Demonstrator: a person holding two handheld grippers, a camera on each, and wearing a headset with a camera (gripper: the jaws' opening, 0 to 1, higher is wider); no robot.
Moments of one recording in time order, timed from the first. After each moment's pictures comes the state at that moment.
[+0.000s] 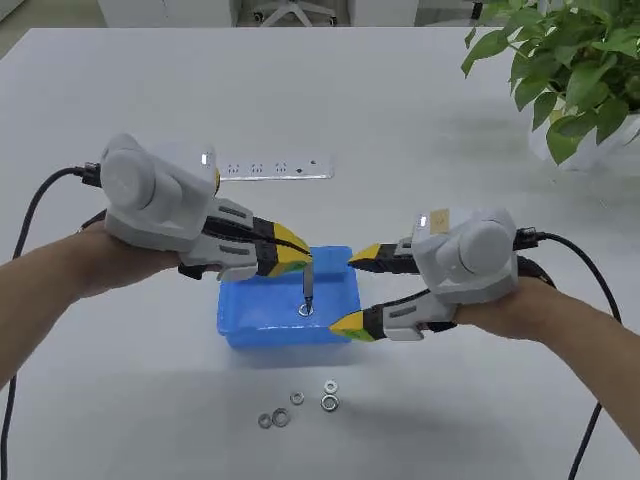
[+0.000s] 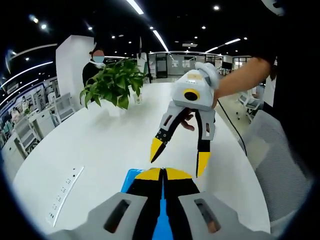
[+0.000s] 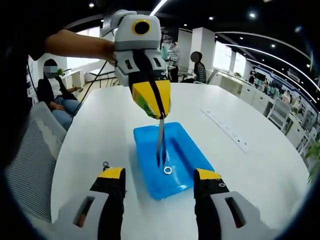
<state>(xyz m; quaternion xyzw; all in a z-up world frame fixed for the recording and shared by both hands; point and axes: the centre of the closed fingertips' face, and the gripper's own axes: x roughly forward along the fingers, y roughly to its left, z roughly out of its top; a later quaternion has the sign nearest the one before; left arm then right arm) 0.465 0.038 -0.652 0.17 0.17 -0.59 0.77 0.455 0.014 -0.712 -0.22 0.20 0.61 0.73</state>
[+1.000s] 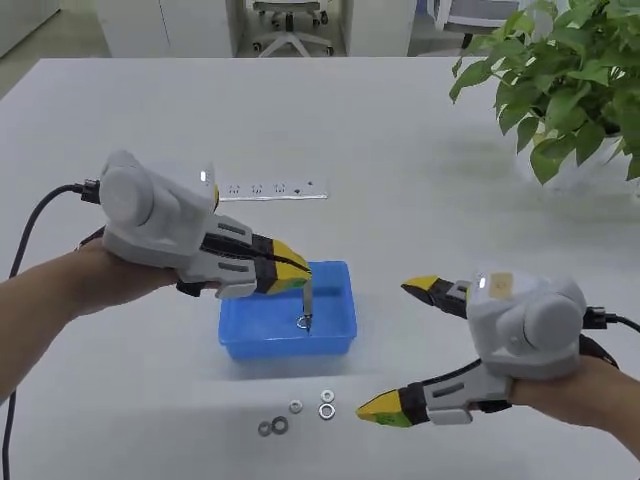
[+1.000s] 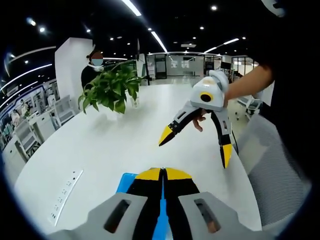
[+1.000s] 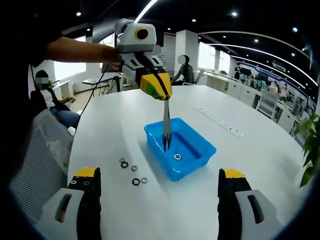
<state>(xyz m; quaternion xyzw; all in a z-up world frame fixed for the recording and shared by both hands) 0.438 0.033 -0.632 0.17 0.17 -0.59 0.77 0.407 -0.023 -0.704 -0.18 0.21 0.57 0.78</state>
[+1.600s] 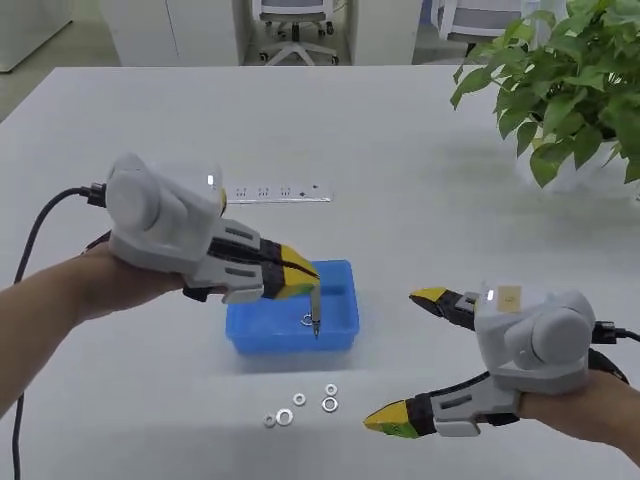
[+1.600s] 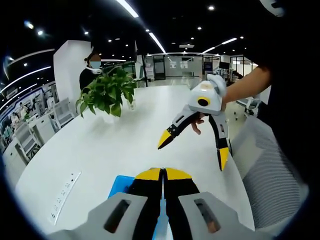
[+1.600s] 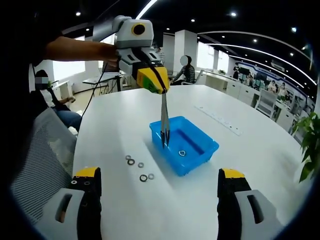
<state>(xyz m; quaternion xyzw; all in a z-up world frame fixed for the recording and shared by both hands) 0.414 0.027 -0.622 0.17 0.16 -0.59 0.77 0.388 -0.028 -0.702 -0.18 0.21 0.56 0.78</state>
